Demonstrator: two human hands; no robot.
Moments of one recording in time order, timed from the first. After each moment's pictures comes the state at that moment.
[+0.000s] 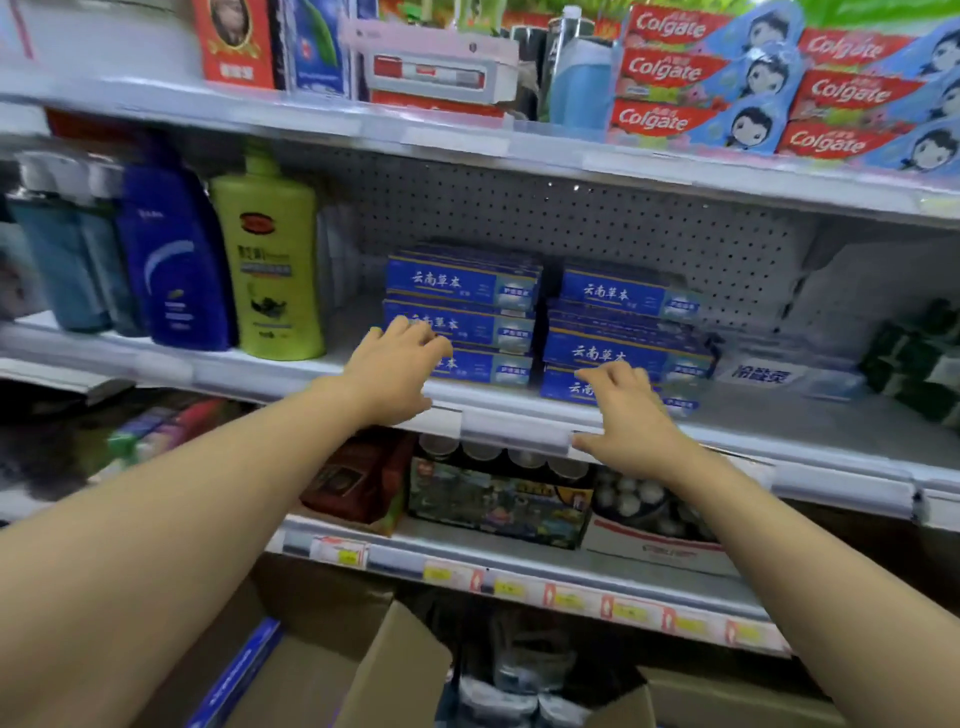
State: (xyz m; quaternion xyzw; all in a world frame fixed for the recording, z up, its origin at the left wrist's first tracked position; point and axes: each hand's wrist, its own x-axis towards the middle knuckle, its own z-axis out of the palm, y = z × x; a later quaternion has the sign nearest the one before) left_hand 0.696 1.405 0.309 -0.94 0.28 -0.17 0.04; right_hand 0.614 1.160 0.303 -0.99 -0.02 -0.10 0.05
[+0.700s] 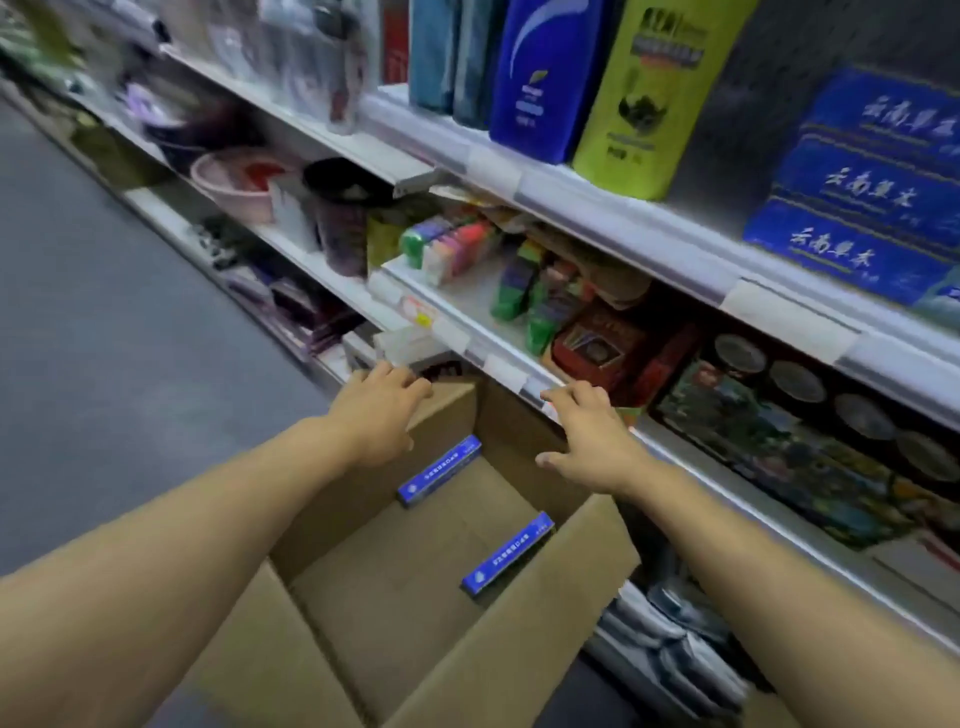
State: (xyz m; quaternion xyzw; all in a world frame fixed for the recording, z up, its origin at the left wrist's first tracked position) left_hand 0.604 1.664 0.101 -1.00 0.02 0.09 0.01; right_hand 0.661 1.431 0.116 -0.95 -0.27 0.11 0.07
